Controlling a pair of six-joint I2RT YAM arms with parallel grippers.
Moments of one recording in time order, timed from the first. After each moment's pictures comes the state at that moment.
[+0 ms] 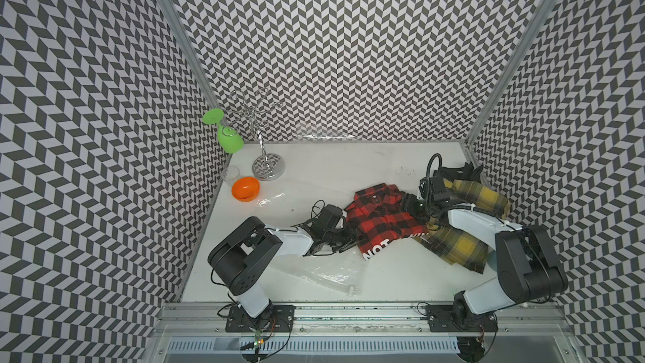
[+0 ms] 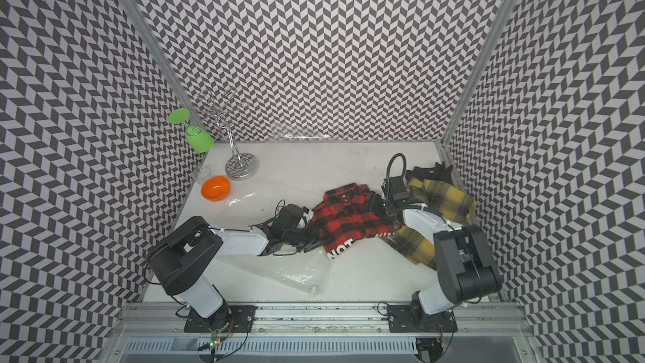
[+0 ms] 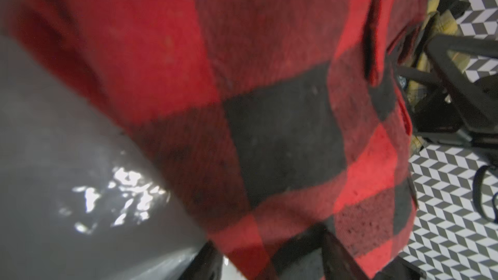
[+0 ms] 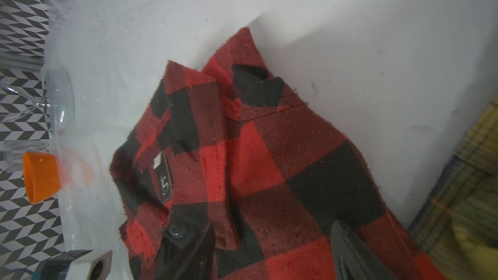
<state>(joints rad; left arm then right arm) -0.74 1.69 0.66 0.28 0.46 -1.11 0.21 1.53 0.80 -0.23 -0.26 0.61</state>
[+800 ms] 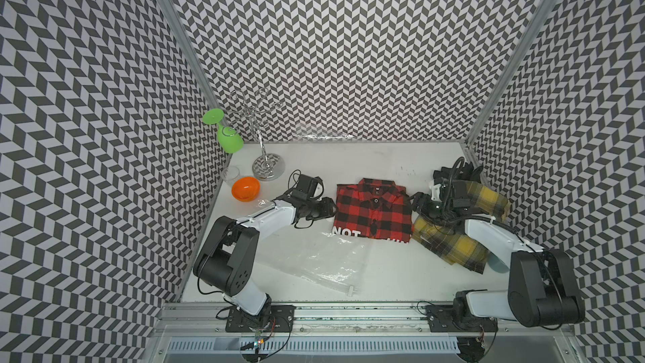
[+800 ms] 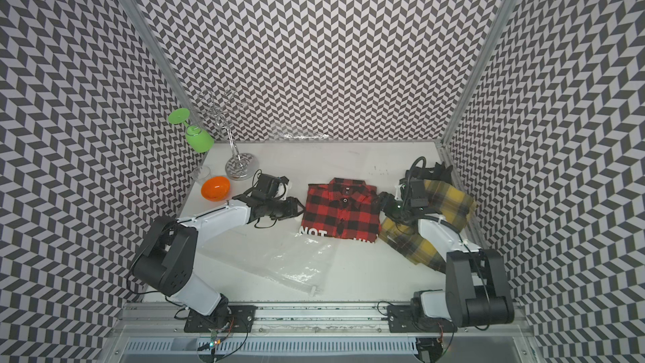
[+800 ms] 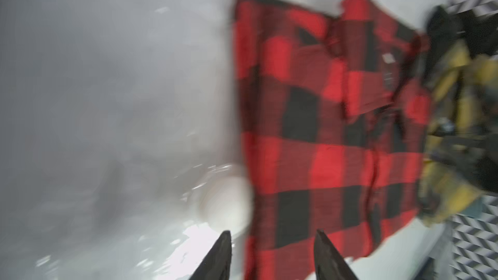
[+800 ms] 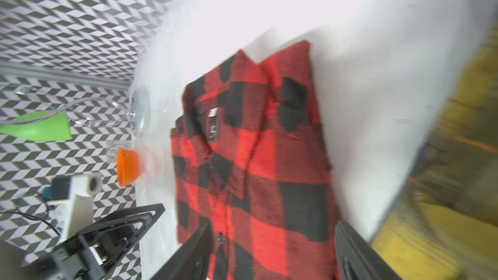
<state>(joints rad) -0.39 1.60 0.91 -0.30 0.34 -0.51 0.06 1.37 0.69 -0.18 -0.49 0.62</state>
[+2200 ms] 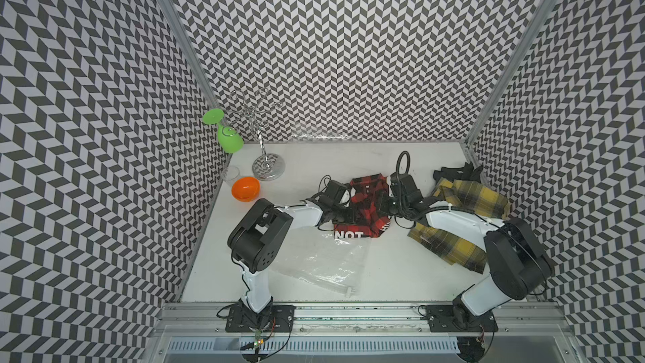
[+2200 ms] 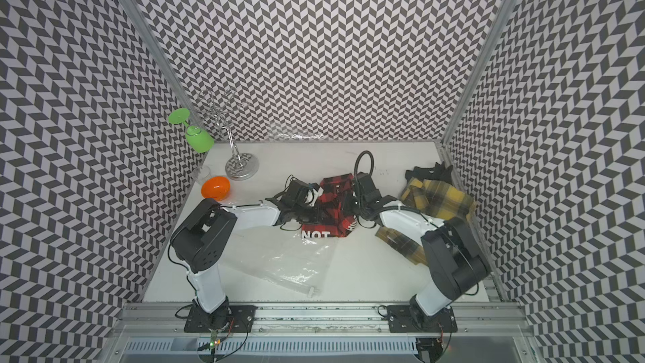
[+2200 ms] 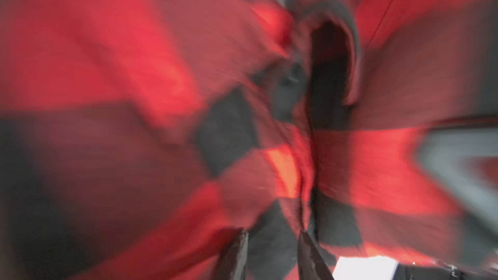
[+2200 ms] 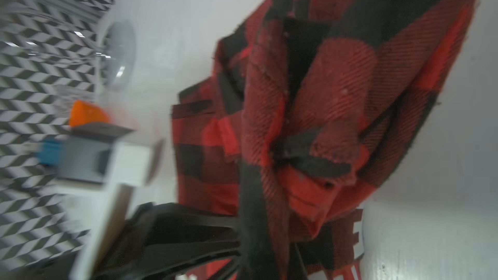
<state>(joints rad) -0.59 1.84 1.00 -0.02 0.48 -0.58 0.52 1.62 0.93 -0.18 -0.12 0.74</state>
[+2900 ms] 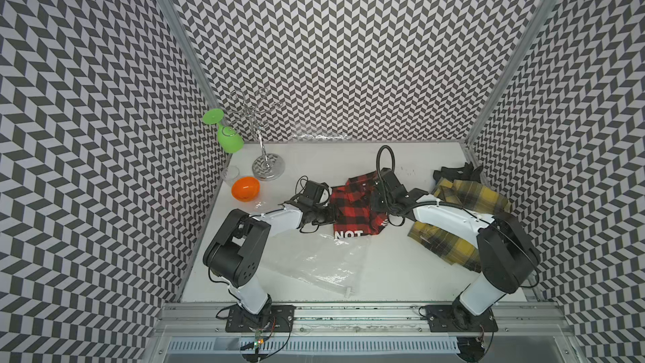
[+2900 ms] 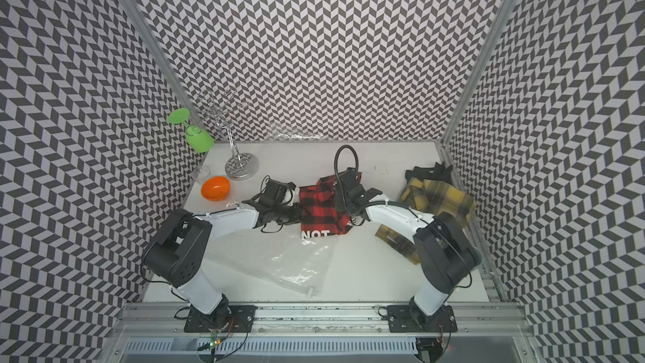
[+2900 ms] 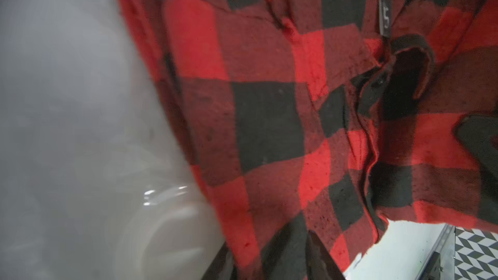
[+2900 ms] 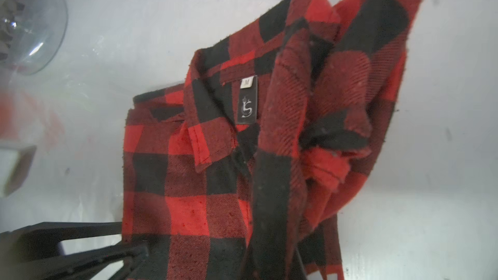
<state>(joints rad) -0.50 1.70 0.87 -0.10 0.40 -0.56 0.64 1.67 1.10 -0.36 0.13 0.60</state>
